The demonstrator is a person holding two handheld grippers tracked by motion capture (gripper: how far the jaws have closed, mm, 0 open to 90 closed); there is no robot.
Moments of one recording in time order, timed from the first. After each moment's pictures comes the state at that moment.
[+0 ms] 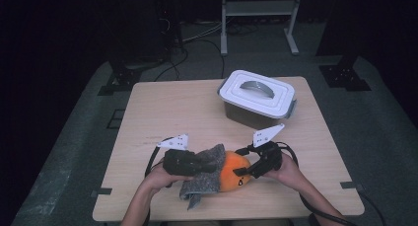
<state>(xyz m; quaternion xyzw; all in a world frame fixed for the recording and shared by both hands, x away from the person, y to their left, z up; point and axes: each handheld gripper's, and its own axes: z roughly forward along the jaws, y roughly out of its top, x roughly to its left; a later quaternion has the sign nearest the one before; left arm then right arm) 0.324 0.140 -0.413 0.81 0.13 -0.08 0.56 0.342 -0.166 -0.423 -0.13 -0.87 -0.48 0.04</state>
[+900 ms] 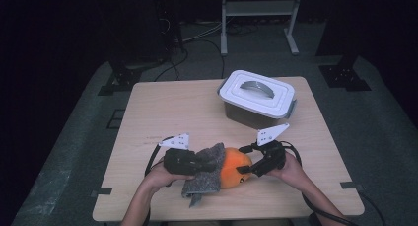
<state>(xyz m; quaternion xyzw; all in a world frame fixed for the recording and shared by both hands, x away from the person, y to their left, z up) 0.326 0.138 -0.411 0.82 0.14 -0.07 0.55 0.343 -0.175 -0.422 -0.14 -0.86 -0.48 0.03</state>
